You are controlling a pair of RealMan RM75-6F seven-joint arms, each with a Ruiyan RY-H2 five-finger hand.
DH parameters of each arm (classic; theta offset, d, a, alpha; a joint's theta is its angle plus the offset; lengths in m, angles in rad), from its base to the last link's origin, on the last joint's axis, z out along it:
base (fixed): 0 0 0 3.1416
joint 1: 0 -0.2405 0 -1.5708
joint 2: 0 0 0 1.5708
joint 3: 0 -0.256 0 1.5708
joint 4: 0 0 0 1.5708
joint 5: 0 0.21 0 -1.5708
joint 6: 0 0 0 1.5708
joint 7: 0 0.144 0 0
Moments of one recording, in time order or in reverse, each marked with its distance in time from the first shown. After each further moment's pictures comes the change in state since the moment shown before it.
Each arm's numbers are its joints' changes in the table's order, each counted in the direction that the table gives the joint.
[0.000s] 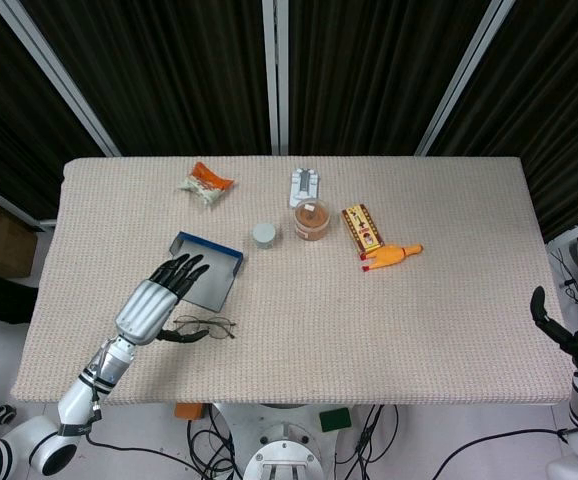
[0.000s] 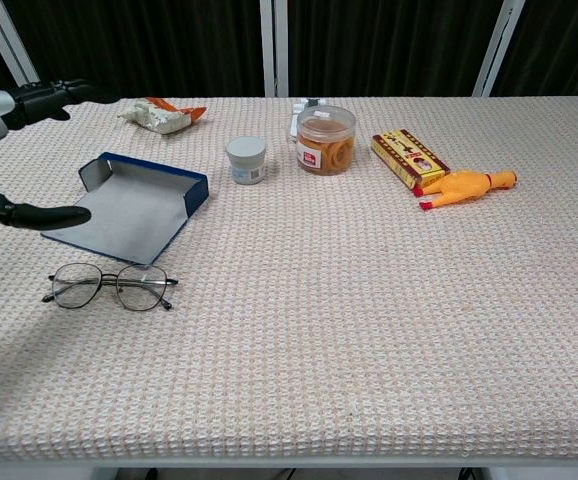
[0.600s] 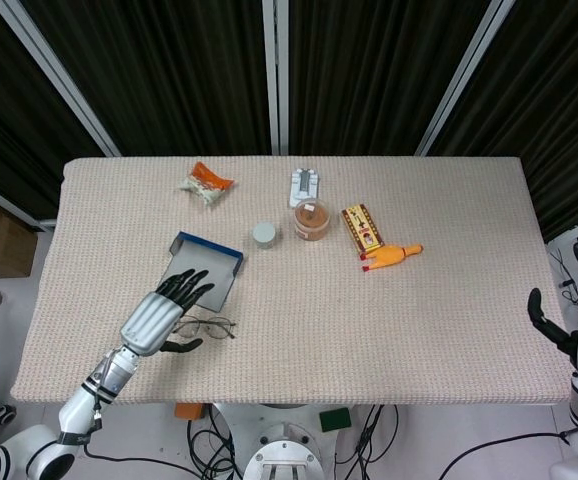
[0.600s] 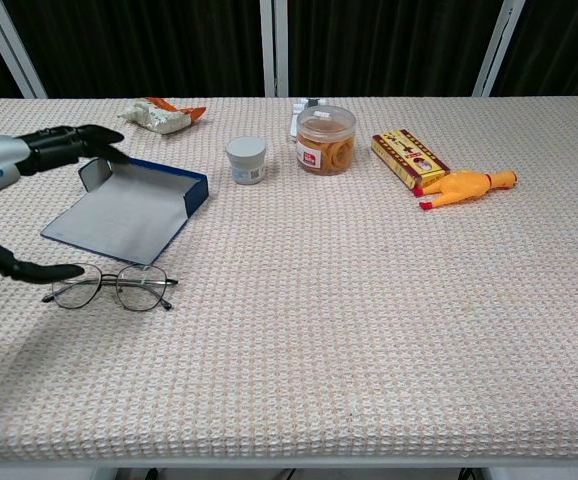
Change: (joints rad) left arm 0.004 -0.007 -0.073 -0.036 -0.033 -0.046 0.046; right arm -0.002 0.010 0.031 0.045 0.015 -0.019 0.022
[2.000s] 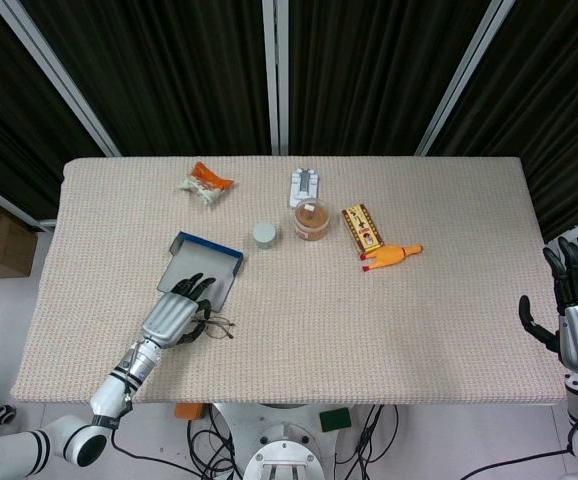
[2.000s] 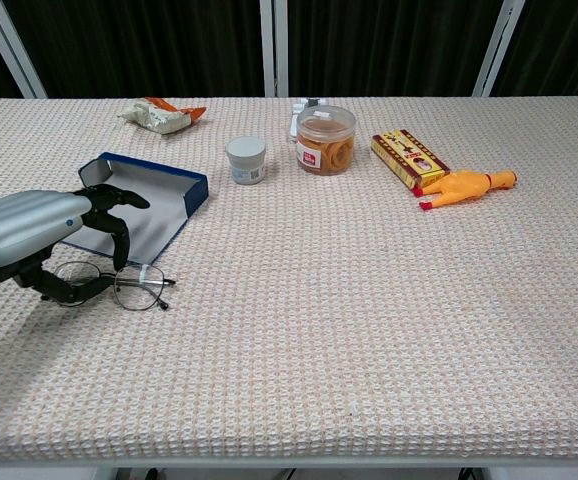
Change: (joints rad) left arm 0.057 0.167 0.018 0.158 -0.186 -0.123 0.063; right arm 0.022 0.057 0.087 0.171 0.089 -0.138 0.058
